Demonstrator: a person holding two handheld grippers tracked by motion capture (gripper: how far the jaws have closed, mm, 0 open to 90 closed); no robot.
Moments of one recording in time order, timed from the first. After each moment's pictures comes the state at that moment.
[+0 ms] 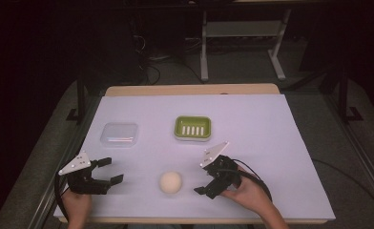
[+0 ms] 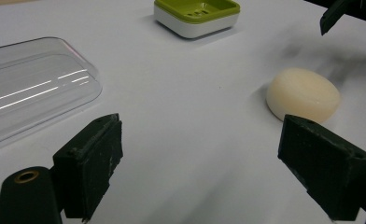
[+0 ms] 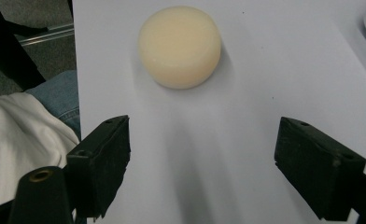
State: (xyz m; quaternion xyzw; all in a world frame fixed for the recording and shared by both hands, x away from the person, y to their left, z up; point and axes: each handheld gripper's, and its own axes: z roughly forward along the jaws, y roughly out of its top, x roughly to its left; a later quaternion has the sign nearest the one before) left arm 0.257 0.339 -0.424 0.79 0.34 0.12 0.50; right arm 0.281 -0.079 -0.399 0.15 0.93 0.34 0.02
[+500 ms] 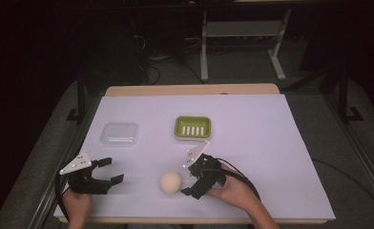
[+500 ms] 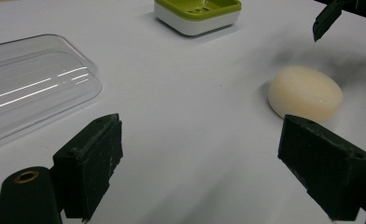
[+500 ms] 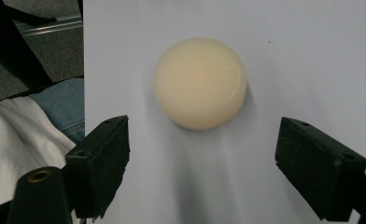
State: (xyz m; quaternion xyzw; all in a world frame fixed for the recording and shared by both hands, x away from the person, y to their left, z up) left arm 0.257 0.339 -0.424 0.79 0.34 0.12 0.49; right arm 0.285 -0.038 -0.397 0.12 0.94 0.33 0.01
